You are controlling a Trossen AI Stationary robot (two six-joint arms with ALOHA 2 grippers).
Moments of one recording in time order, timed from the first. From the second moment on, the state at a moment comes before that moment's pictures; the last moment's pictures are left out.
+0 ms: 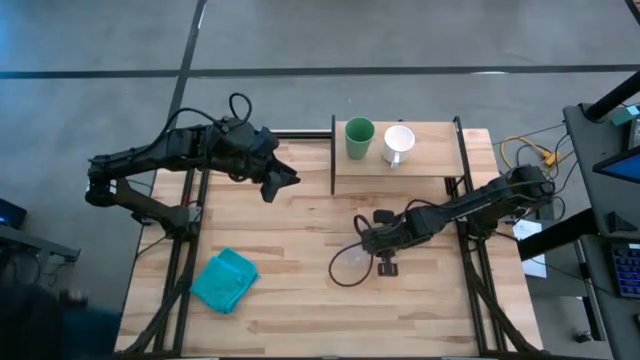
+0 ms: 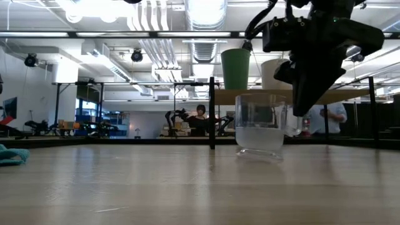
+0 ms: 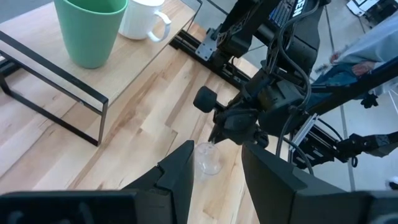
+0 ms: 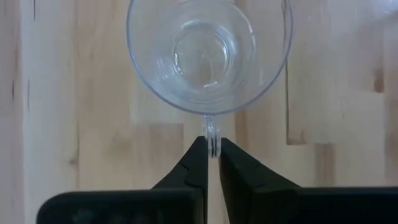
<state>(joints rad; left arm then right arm) 0.10 1.28 1.59 -0.82 0.05 -0.54 0.27 1.56 0.98 -0.64 0.08 0.24</state>
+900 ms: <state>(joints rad) 0.10 1.28 1.56 -0.83 0.07 -0.54 0.31 1.50 1.27 -1.25 0.35 0.78</state>
